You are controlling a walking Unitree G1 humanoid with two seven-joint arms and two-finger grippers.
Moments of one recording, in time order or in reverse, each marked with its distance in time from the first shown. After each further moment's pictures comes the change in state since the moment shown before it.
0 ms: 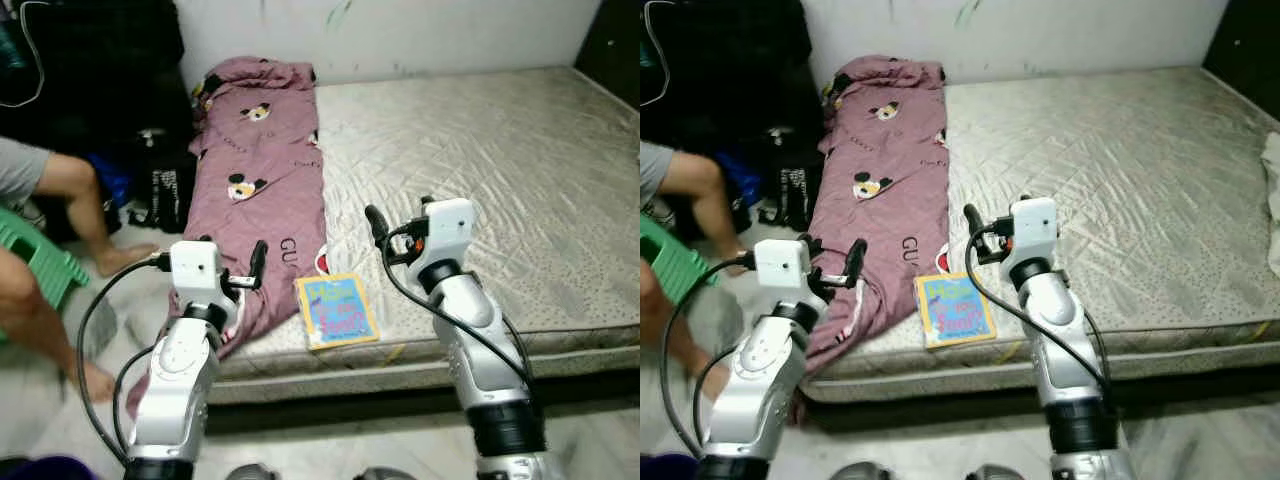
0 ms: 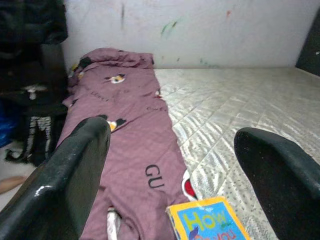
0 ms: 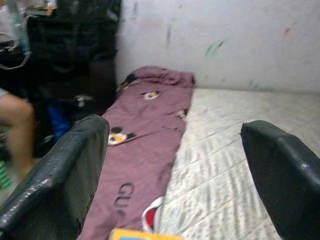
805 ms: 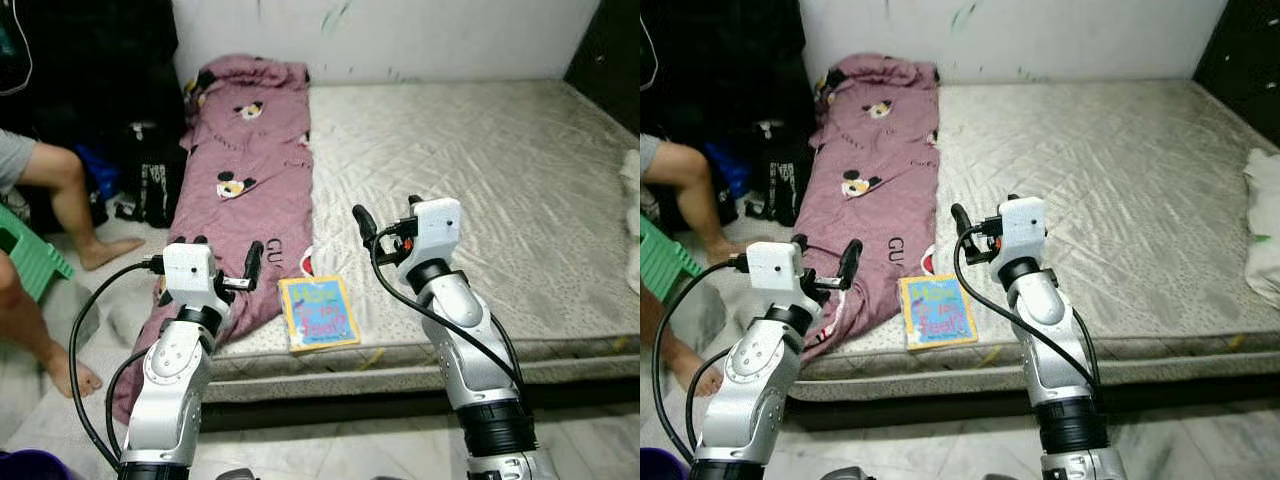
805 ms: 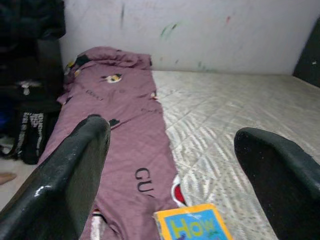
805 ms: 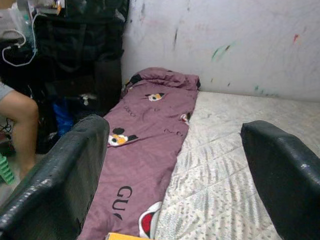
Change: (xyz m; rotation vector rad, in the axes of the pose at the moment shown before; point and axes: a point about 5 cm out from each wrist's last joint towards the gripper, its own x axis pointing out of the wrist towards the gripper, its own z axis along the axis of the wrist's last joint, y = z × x) left arm -0.001 -0.002 0.001 -0.016 -0.017 -0.024; right arm 0.002 0.002 0.002 -0.006 -0.009 0.014
